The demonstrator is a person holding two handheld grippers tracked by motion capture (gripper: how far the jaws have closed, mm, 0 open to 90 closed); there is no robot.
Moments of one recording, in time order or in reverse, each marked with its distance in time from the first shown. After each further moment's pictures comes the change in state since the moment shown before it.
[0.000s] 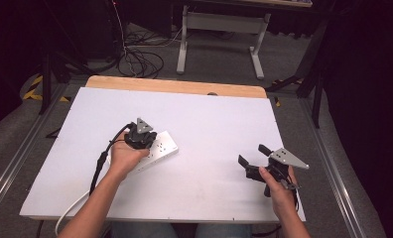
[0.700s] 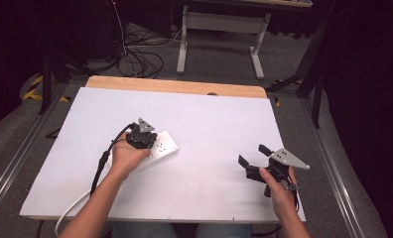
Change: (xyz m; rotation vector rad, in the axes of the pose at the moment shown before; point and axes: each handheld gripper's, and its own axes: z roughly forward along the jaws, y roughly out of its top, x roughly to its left) left arm 0.000 0.001 0.005 0.039 0.002 -0.016; right arm 0.001 0.001 -0.002 -0.004 0.002 -0.002
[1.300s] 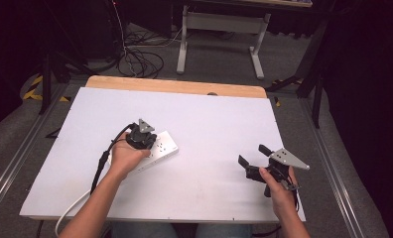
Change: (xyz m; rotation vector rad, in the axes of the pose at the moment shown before) left arm 0.000 -0.001 -0.001 0.017 0.001 0.012; right arm 0.000 0.000 0.000 0.000 -0.002 0.000
